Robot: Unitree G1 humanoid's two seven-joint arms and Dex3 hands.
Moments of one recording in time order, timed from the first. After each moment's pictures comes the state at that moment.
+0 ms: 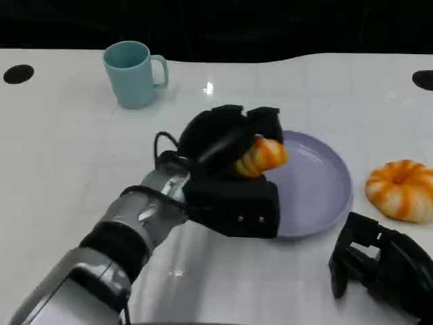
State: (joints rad) left arm -0.85 -0.01 -0.50 1.02 0.69 -0.42 0.32; right arm -0.18 -0.10 -0.13 0.71 0.34 -0.26 0.84
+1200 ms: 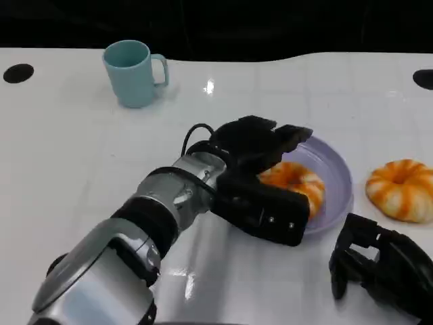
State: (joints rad) left arm -0.99 -0.07 -0.64 1.18 0.76 -0.33 0.09; right arm -0.18 -0.10 -0.13 0.71 0.32 -0.28 0.84
